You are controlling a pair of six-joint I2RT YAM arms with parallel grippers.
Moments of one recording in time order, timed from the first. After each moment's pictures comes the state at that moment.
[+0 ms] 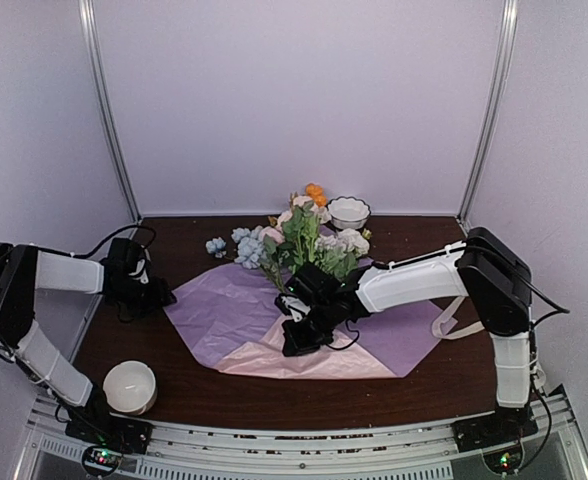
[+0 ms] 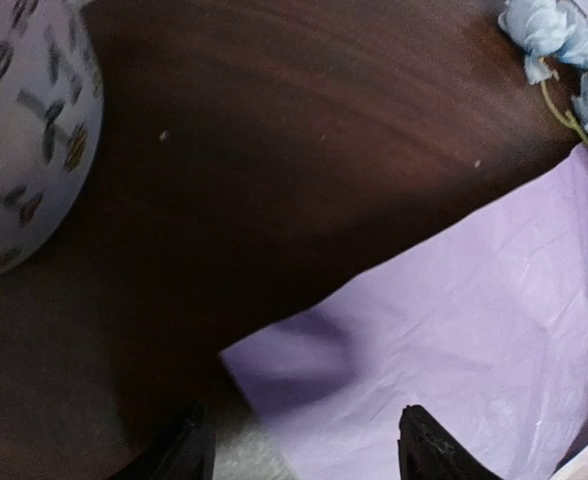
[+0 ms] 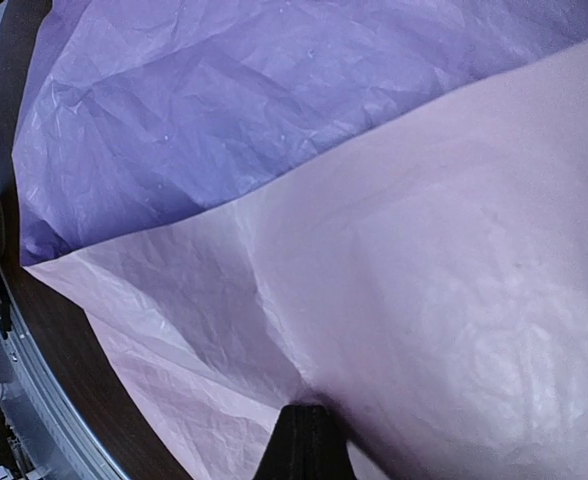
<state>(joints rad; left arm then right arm) -0.10 1.53 0.70 -0.19 0.16 -0.50 0.98 2.07 1.37 -0.35 -0.30 0.58</state>
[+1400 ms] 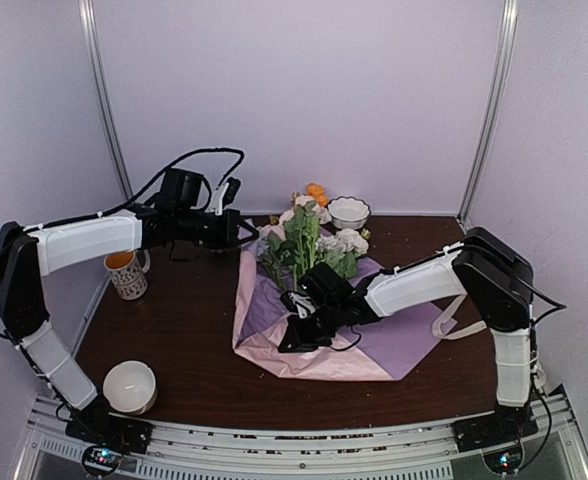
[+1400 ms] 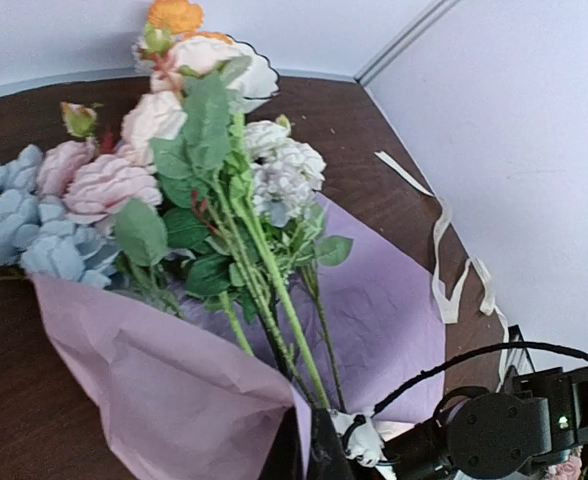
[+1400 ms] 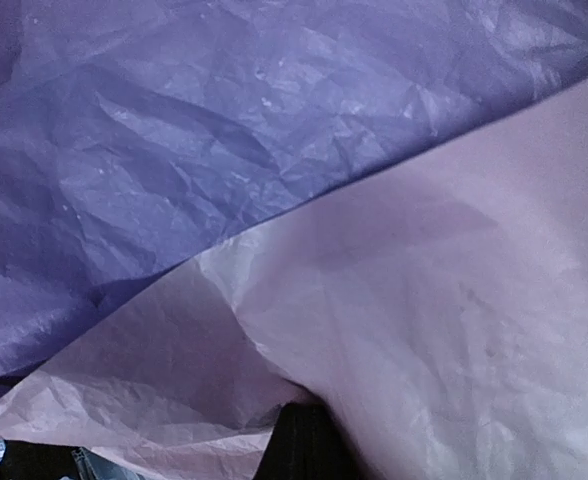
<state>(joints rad) -0.53 1.62 1.23 -0.16 0.46 -0.44 0.93 2.07 1.25 -0.10 -0.41 0.71</state>
